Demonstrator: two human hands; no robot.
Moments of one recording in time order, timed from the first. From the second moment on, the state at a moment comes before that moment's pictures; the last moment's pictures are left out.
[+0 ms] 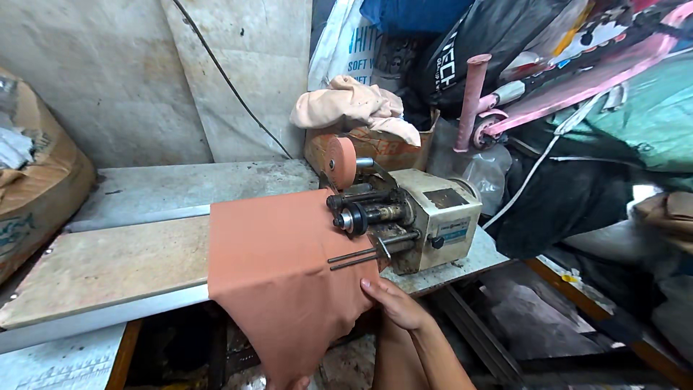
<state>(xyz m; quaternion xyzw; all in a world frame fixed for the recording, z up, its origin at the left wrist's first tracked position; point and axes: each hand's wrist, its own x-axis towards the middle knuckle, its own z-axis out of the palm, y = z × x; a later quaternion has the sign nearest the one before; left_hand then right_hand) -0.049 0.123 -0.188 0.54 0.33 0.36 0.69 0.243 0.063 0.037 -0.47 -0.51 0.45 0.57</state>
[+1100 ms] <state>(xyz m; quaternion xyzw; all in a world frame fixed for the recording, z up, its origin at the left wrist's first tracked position) -0.053 0.128 -0.185 0.52 0.34 0.34 0.70 0.241 0.063 0.038 -0.48 -0.50 0.44 0.57</state>
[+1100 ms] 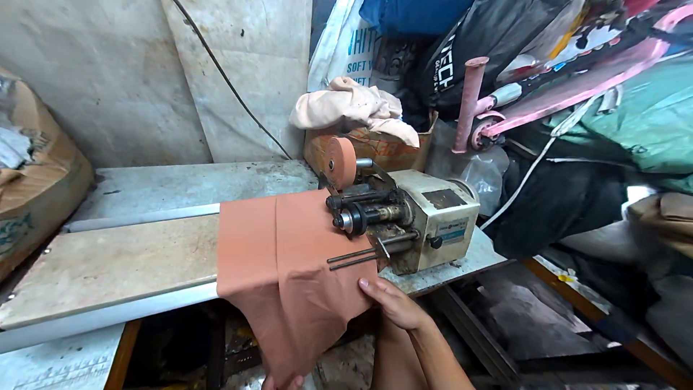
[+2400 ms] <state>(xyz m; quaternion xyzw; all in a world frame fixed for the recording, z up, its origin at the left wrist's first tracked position) -0.052 0.125 -0.182 0.51 0.34 0.35 0.71 0.242 0.063 0.035 -0.47 -0.51 0.43 0.58</state>
